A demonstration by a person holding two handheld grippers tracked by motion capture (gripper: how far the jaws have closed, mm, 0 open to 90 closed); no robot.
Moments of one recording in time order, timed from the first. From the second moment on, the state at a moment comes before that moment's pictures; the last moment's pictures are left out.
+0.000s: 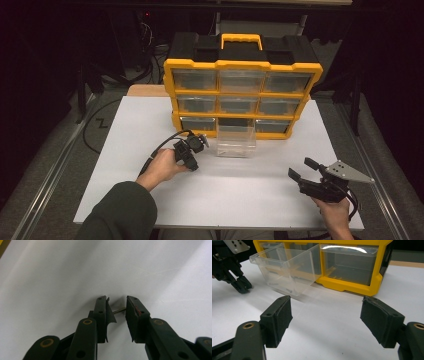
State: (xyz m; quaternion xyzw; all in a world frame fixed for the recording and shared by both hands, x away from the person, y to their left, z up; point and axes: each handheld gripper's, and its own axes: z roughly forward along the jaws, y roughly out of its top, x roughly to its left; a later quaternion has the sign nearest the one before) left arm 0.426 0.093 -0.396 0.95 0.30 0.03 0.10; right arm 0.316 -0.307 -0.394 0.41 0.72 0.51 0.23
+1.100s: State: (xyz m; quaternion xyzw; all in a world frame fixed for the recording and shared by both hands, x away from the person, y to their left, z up) left arm 0.423 0.089 -0.397 0.95 0.28 0.03 0.10; right arm 0.316 -0.306 -0.394 0.41 0.72 0.51 0.23
